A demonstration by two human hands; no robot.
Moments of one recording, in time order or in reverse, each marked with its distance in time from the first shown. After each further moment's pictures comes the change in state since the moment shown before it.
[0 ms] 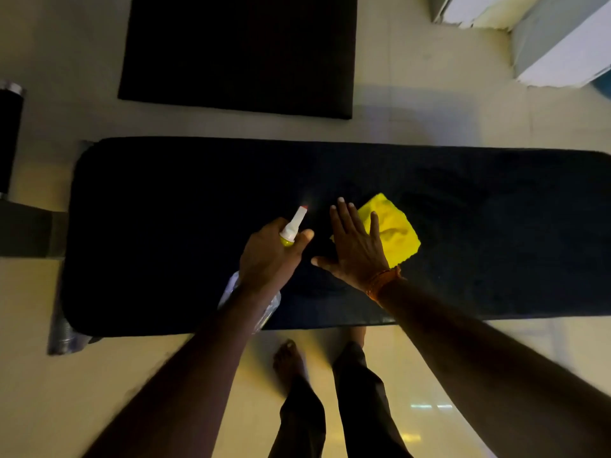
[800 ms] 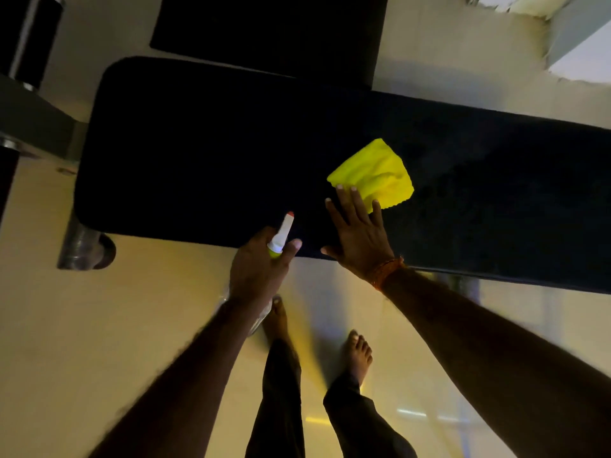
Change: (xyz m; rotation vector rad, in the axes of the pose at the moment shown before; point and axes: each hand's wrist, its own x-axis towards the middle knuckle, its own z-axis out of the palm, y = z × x) left_hand -0.163 -0.038 0.036 -0.061 0.123 -0.075; right_hand -0.098 0.028 0.047 -0.108 0.034 -0.234
